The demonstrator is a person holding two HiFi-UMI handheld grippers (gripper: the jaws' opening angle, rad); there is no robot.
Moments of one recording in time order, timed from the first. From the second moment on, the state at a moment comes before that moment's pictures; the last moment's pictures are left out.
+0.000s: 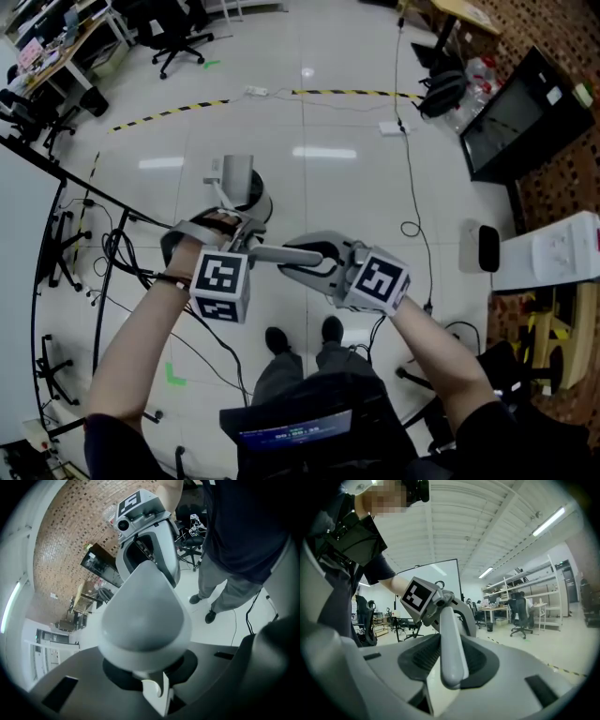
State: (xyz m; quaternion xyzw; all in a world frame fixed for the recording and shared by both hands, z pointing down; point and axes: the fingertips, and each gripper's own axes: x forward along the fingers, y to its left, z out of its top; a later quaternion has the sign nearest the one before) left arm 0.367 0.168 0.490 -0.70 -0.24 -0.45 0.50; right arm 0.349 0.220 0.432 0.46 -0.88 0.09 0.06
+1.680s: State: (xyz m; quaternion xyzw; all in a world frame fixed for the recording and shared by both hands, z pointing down) left arm 0.333 0.065 0.427 -0.82 -0.18 -0.39 0.37; right arm 0.311 0.102 0.375 0.42 -0.89 0.09 0.13
